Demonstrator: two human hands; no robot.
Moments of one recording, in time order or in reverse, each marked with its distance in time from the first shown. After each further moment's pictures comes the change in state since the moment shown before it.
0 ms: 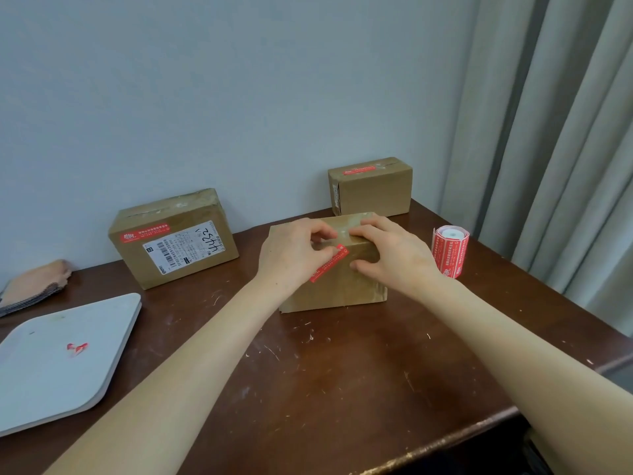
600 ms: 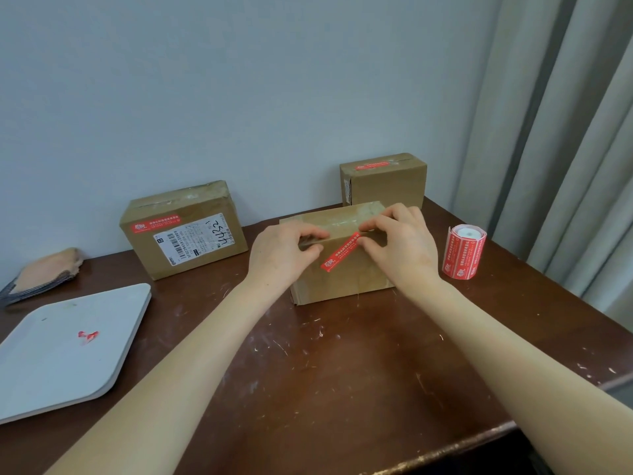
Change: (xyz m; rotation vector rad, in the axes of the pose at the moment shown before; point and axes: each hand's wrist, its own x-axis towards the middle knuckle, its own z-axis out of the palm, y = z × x) left_hand -0.003 -0.033 -0.005 0.004 0.044 -0.018; right_hand 0.009 -0.014 0.017 0.091 0.328 0.106
